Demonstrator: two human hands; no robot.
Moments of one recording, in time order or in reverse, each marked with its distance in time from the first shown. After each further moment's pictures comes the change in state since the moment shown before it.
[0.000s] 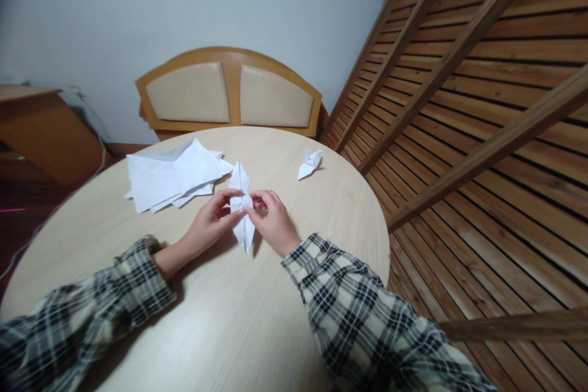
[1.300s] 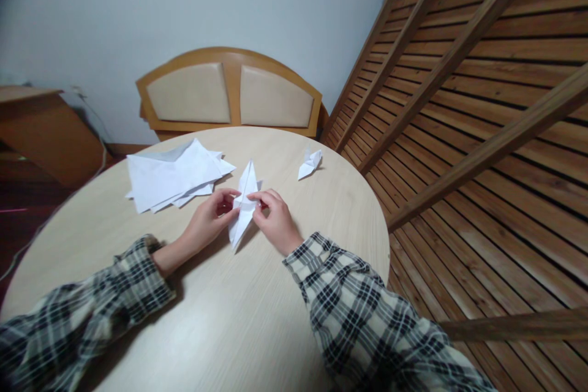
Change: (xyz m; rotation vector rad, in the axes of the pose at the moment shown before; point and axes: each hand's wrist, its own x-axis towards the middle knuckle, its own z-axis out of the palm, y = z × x) left_hand 0.003 -0.003 -0.007 0.221 0.025 -0.029; right_hand 0.002 -0.003 -0.007 -0.003 -0.006 -0.042
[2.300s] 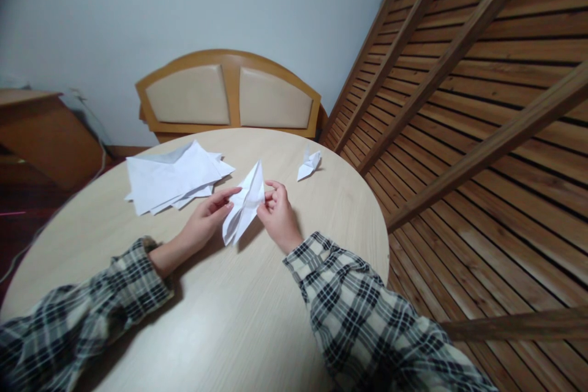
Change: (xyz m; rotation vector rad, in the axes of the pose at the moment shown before) left_hand 0.001 -0.004 -0.001 -0.225 -0.033 -0.066; right_hand -0.002 0.023 0.010 0.299 0.091 0.200
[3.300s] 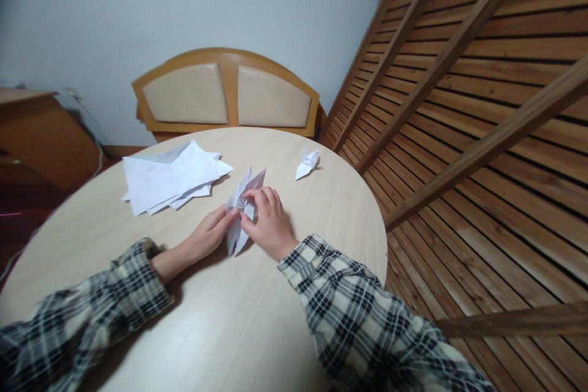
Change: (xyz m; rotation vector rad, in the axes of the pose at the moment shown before) left_hand -0.011 0.008 0.012 0.114 -0.148 0.008; right_hand -0.007 -0.037 0.004 -0.624 -0.091 -0.344
